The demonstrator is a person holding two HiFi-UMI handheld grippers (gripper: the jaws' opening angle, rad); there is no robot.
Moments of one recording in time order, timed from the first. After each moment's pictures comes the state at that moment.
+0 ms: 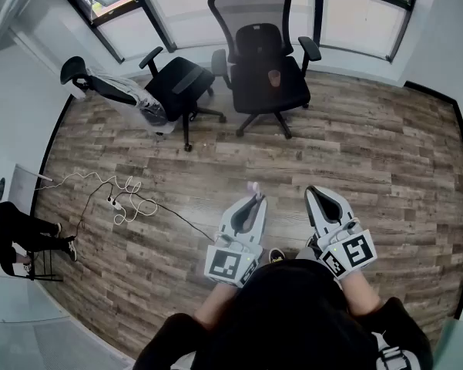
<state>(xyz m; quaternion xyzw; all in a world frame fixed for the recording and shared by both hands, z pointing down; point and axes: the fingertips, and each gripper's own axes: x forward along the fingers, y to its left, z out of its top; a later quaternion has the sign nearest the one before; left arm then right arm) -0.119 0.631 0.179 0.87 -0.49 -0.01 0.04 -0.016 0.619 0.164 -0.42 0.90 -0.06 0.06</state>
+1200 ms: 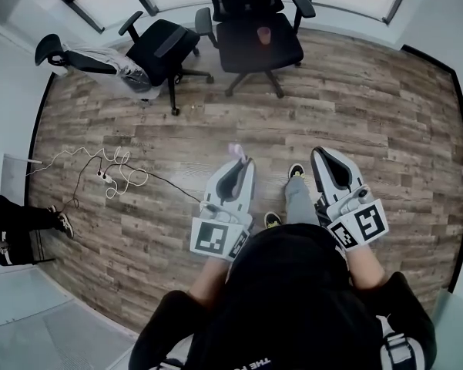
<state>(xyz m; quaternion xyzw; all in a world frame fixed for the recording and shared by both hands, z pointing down) -0.135 0.588 0.188 0.87 -0.50 -0.02 0.05 -0.003 0.579 0.167 -0.43 0.90 -0.06 0.08</state>
